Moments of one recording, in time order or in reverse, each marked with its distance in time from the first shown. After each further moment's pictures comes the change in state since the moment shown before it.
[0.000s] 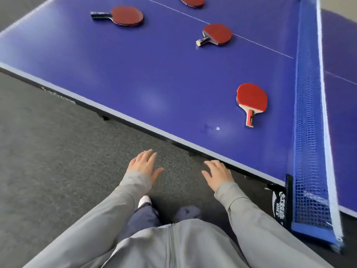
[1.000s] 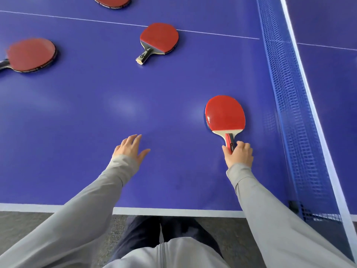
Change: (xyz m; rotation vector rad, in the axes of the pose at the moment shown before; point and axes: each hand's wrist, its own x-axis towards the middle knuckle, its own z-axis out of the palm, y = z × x) left_hand 0.319 0.064 -0.071 0.061 -0.111 0.097; right_hand 0.203 0.128 -0.108 0.419 0.415 0.729
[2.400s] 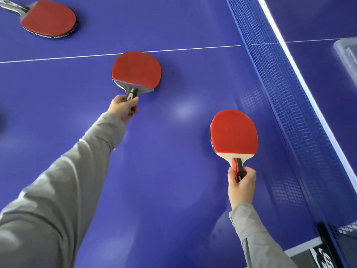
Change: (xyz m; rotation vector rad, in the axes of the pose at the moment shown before) left_hand 0.311 0.047 -0.120 -1.335 -0.163 -0.118; right_hand 0.011 -0.080 0.025 0.650 0.280 0.295
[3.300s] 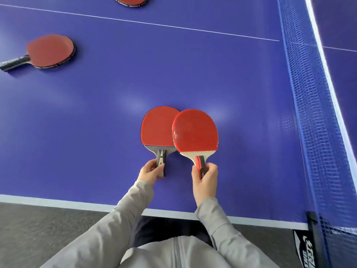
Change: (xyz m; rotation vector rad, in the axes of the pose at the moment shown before) left_hand -0.325 -0.223 0.020 -0.110 0.207 -0.202; right_hand -0.139 0.050 -0.031 0.095 -0.494 -0.192
